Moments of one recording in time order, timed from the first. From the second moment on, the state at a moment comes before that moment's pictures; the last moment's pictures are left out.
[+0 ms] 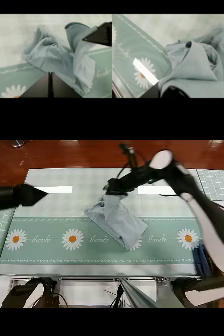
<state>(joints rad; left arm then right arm) 0.12 -0.73 1.00 0.91 -1.21 -1.31 0.44 -1.70 1.68 -0.82 1.14 1.41</state>
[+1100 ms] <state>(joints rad) 0.13 -0.76 0.89 0.94 -1.12 -1.35 0.20 -1.27 1.39 -1.24 1.37 1.52</state>
